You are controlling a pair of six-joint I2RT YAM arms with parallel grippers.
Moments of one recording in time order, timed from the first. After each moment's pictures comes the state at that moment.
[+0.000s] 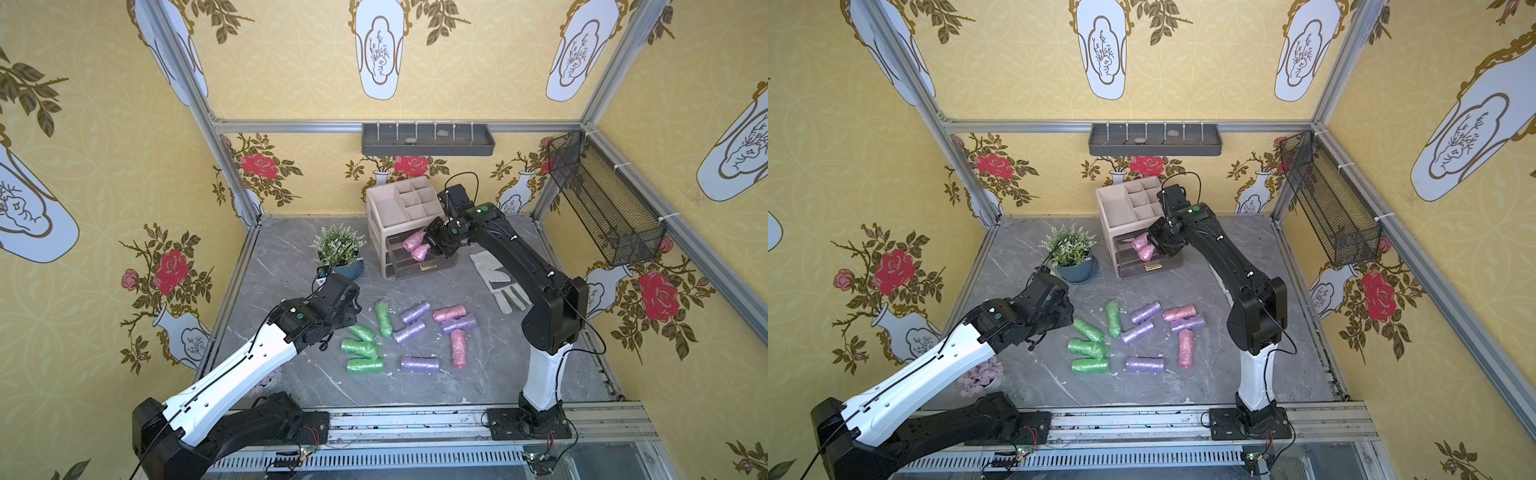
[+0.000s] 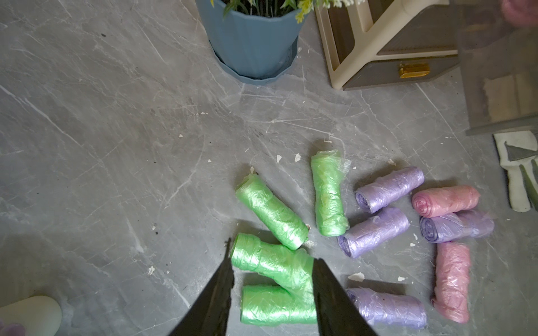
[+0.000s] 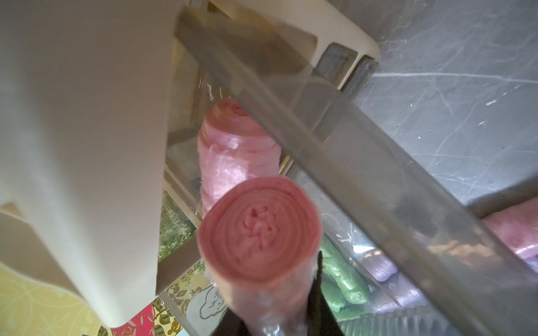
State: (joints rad) left arm -0.74 1.07 0.99 -0.92 -0.31 -0.82; right arm 0.54 1.94 1.94 -0.99 -0.24 1.19
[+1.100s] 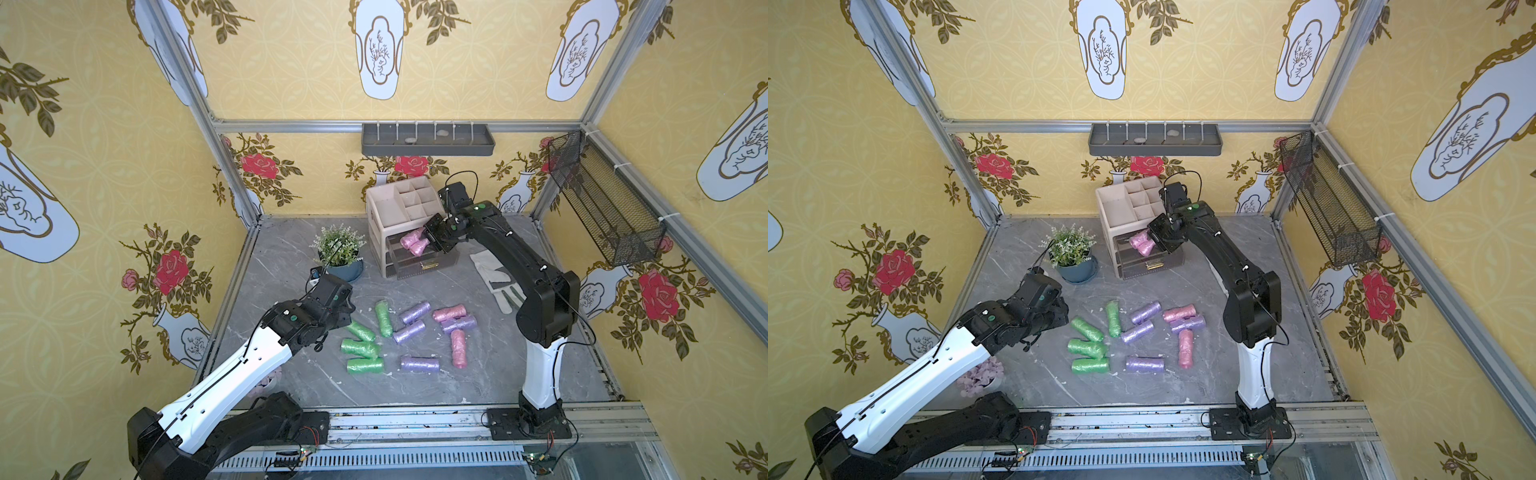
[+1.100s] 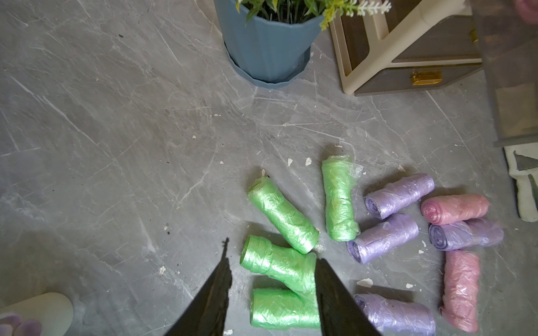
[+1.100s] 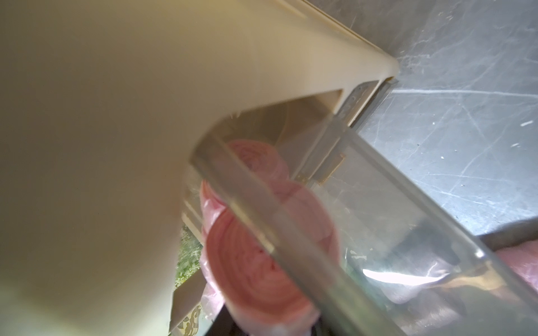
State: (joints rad) left arm -0.69 1.04 0.96 -0.92 -0.31 -0.80; right arm 0.52 2.01 1.98 -0.95 -0.27 1.20
